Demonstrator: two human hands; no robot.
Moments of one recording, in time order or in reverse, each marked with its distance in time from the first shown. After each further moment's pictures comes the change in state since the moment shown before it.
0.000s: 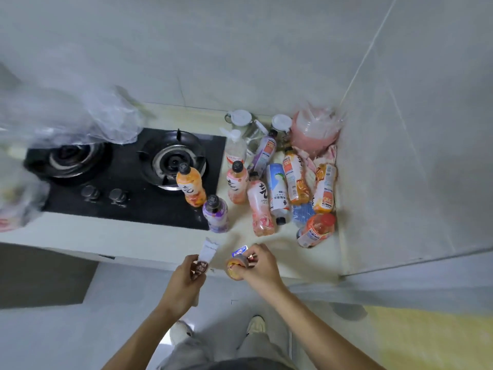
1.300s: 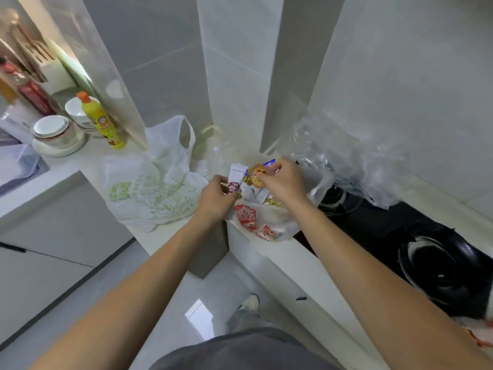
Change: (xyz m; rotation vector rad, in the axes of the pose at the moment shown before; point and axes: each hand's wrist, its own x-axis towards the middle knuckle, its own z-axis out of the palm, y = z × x) left_hand 0.053 -0.198 -0.663 -0.270 0.674 -0.165; right_hand 0.089 -0.517 0.620 -0.295 -0.257 -0.438
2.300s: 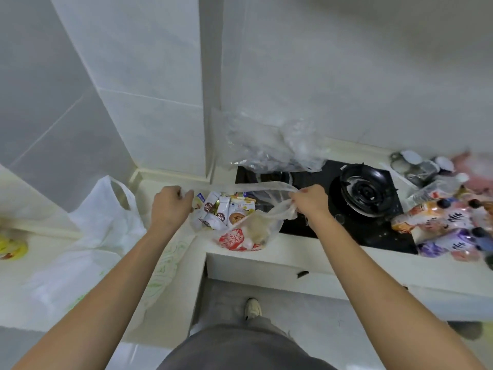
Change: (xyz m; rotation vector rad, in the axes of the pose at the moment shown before) left_hand 0.148 0.018 -0.063 0.351 -0.261 0.311; right_hand -0.048 0.021 -0.038 0.094 0.541 0.723
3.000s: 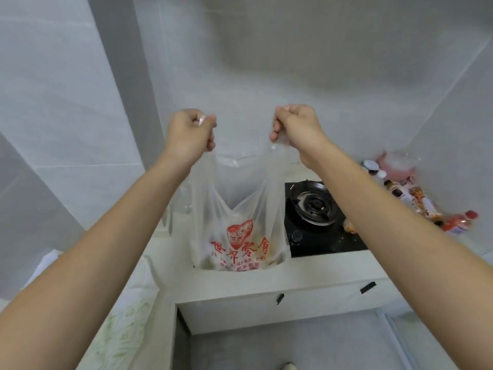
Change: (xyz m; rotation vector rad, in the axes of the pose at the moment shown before) left_hand -0.031 0.294 -0.036 -0.611 -0.150 0.539; right_hand -0.041 -0.141 -0.193 0.580 0.020 -0.521
